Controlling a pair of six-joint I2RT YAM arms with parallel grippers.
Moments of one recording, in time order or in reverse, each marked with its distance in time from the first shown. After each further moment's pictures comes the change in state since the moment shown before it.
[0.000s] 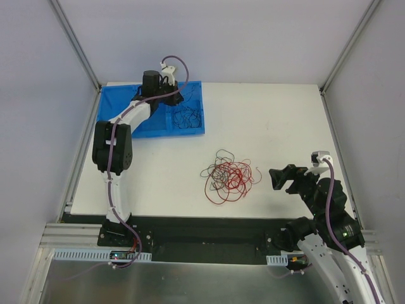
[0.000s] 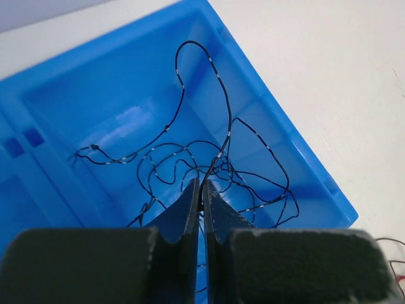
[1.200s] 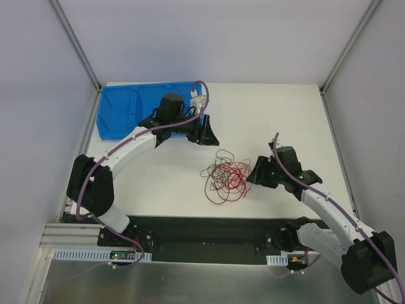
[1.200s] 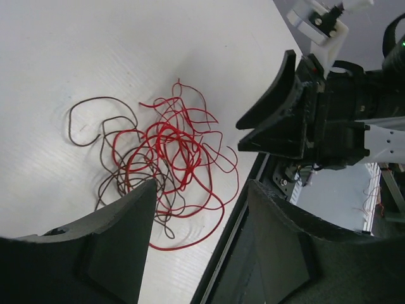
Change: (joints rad) left arm -0.300 -0.509 -0.414 -0.200 0.296 -0.307; right arm 0.000 0.710 -0.058 0.180 -0.335 0.201
